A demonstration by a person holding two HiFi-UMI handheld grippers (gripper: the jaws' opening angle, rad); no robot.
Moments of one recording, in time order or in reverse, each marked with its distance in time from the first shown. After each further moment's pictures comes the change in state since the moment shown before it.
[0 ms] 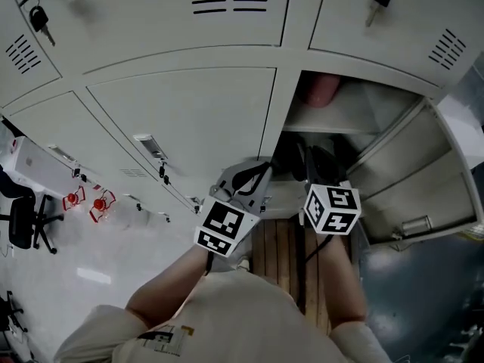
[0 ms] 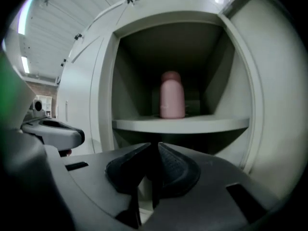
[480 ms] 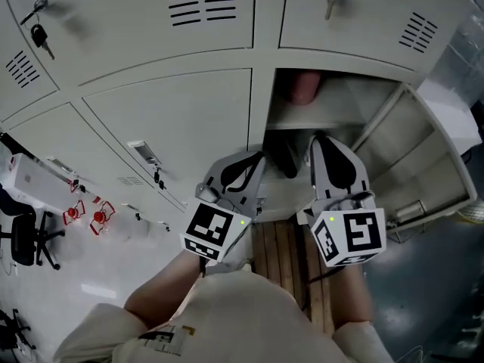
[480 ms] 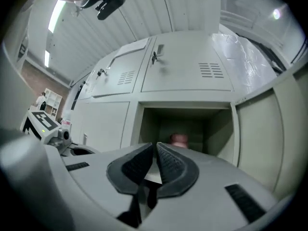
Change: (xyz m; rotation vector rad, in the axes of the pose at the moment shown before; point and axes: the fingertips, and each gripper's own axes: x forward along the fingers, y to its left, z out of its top) left arm -0.021 -0.011 0.066 0.049 -0.124 -0.002; right arm -0.100 0.038 0.131 -0.147 -0.309 0.038
